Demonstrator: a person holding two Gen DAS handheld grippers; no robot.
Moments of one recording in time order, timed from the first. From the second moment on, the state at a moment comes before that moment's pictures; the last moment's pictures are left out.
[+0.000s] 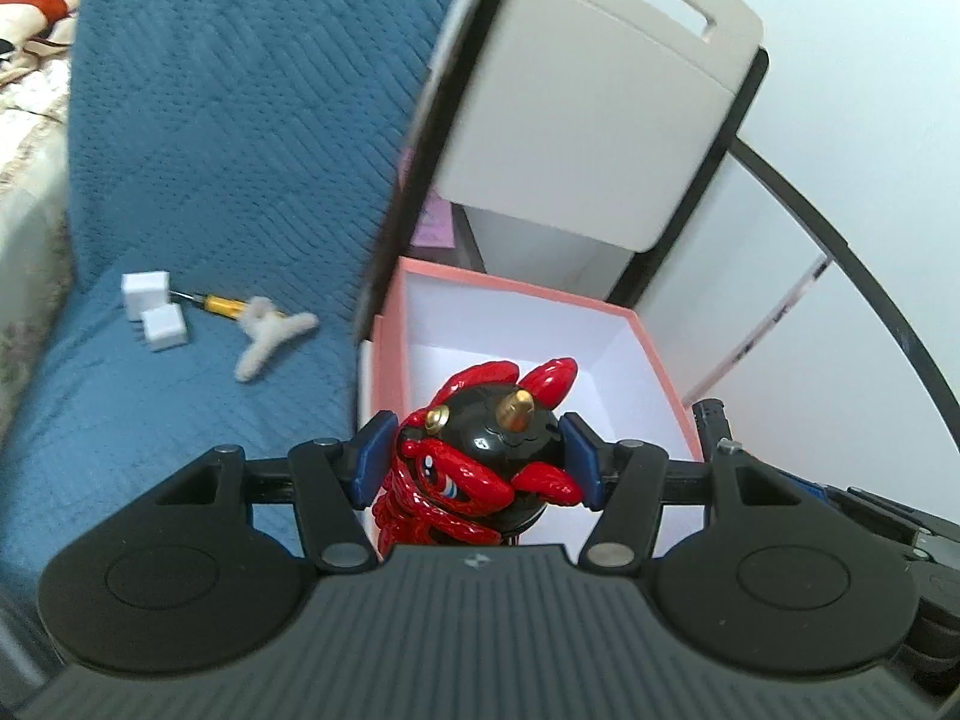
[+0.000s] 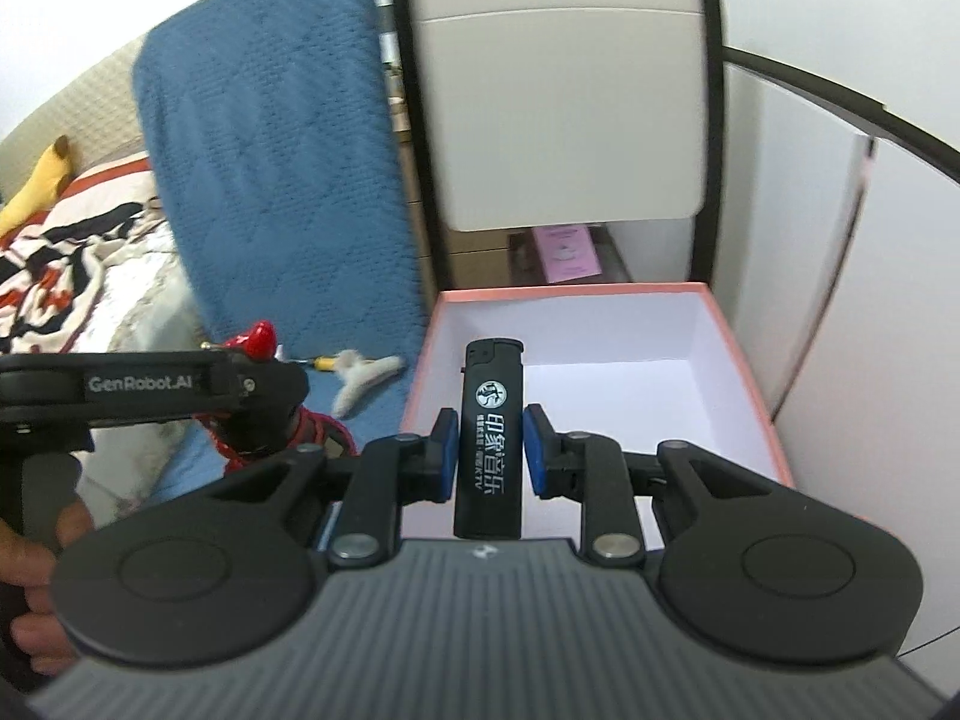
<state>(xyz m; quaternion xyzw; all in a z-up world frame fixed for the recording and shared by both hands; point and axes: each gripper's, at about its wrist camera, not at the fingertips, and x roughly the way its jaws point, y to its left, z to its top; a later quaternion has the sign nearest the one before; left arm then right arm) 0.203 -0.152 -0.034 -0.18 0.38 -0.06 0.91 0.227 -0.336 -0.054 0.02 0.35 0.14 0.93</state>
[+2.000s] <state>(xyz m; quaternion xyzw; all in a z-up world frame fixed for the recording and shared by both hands) 0.269 -0.219 -0.079 -0.13 0.42 -0.07 0.89 0.297 -0.393 -0.115 0.07 0.43 0.15 0.89</state>
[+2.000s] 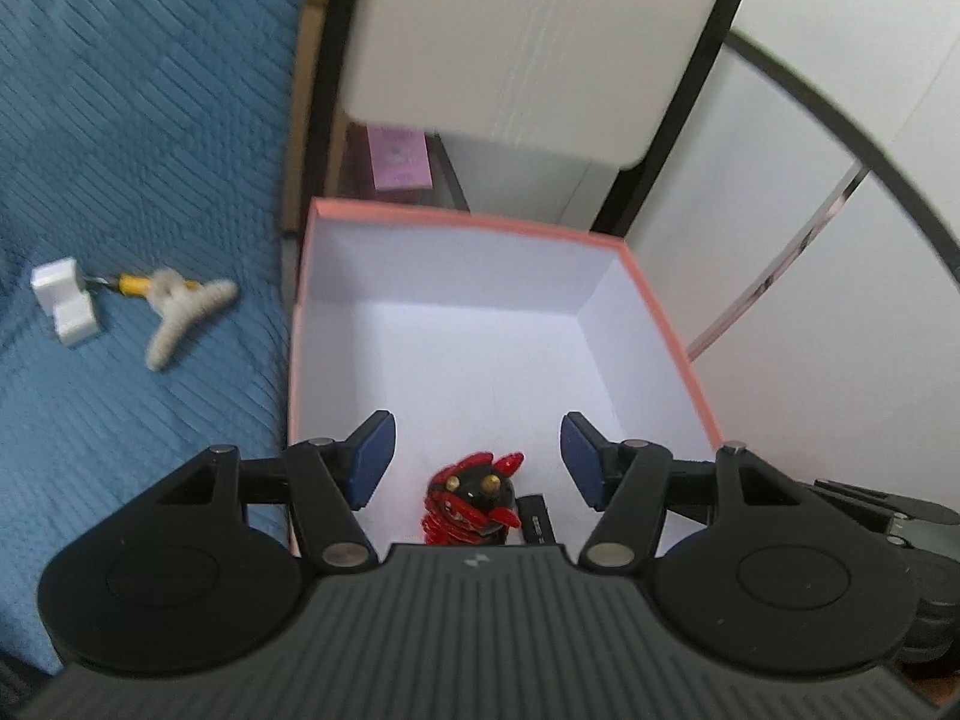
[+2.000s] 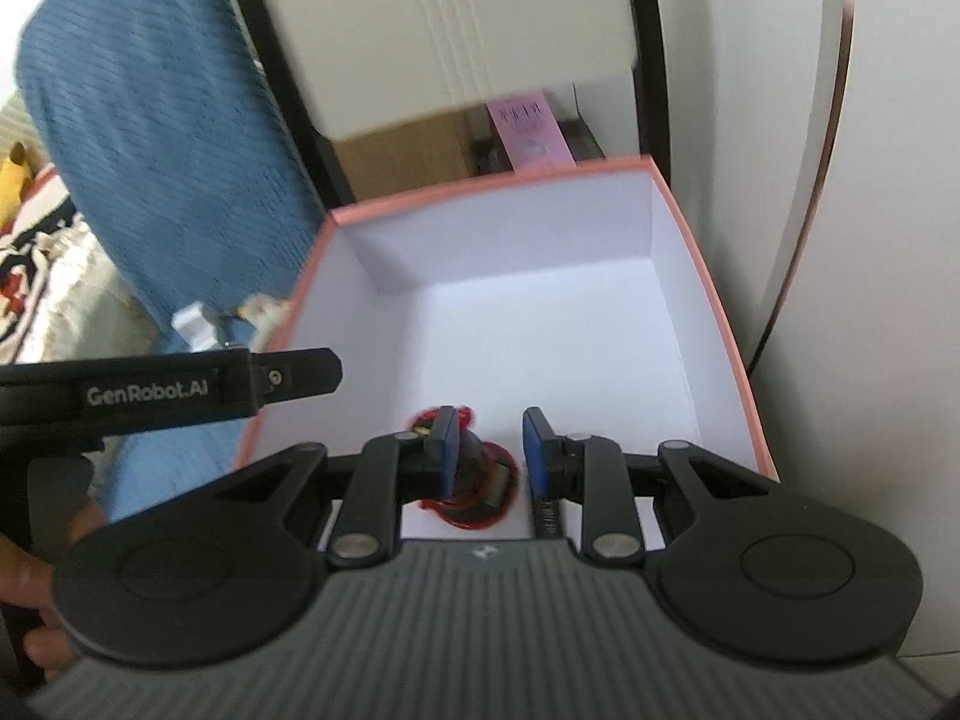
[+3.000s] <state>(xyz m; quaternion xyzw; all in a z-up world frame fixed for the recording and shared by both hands) 0.085 -0.094 -0.002 -0.13 0.33 -0.02 0.93 0.159 -0.294 -0.038 0.04 0.35 0.20 0.91</state>
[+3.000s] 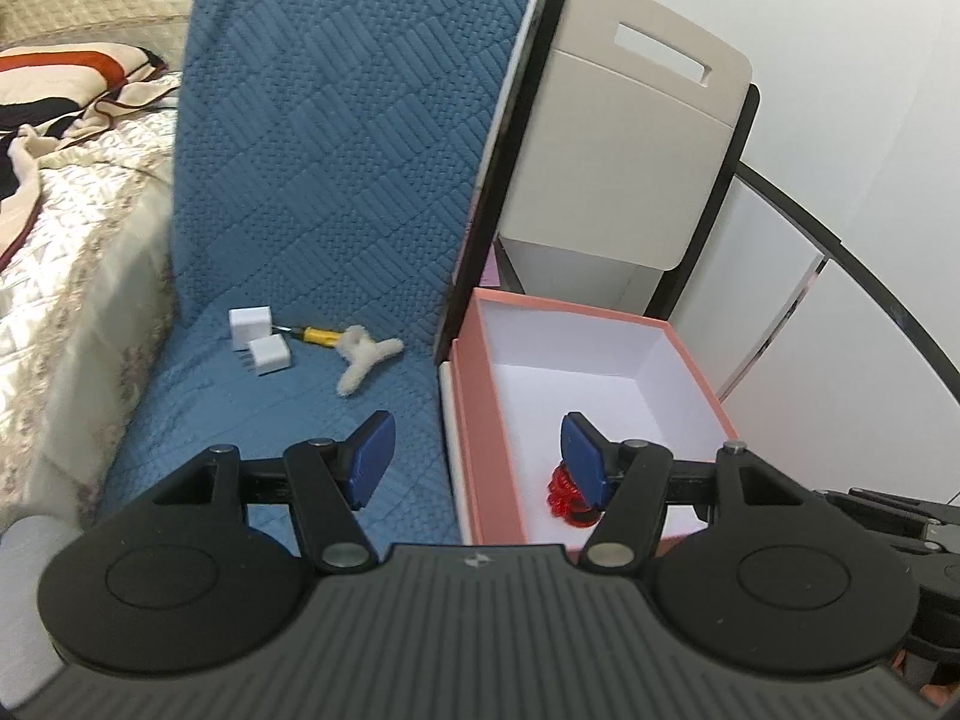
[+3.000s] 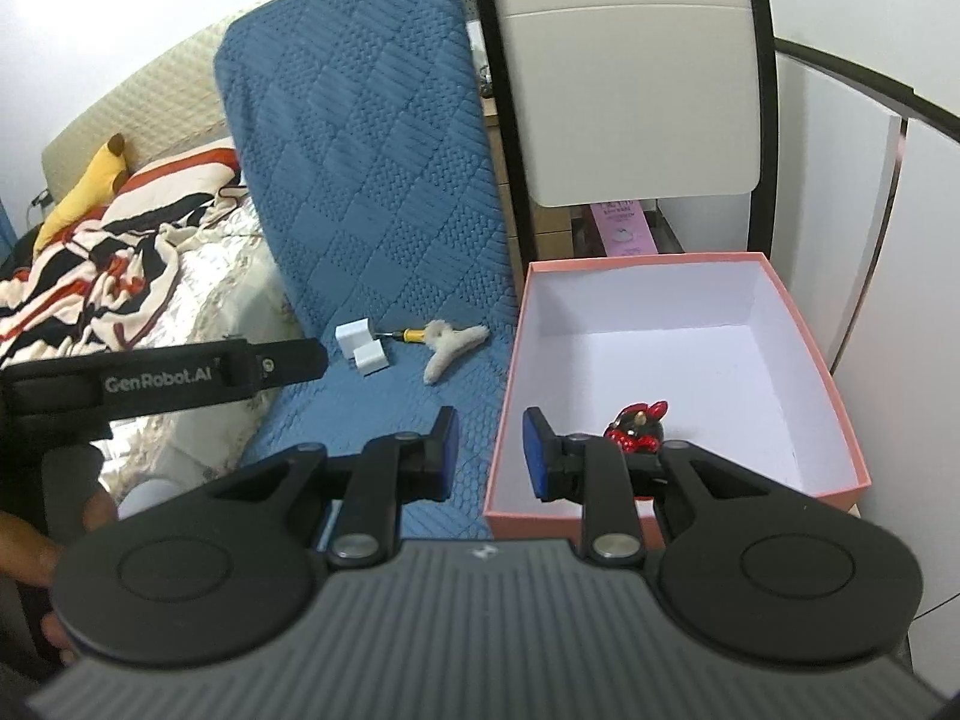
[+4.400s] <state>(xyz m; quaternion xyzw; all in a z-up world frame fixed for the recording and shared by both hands) 0.096 0.018 -0.063 -0.18 0.34 0.02 0.92 0.157 -0.203 -0.093 0.01 0.37 0.20 0.91</state>
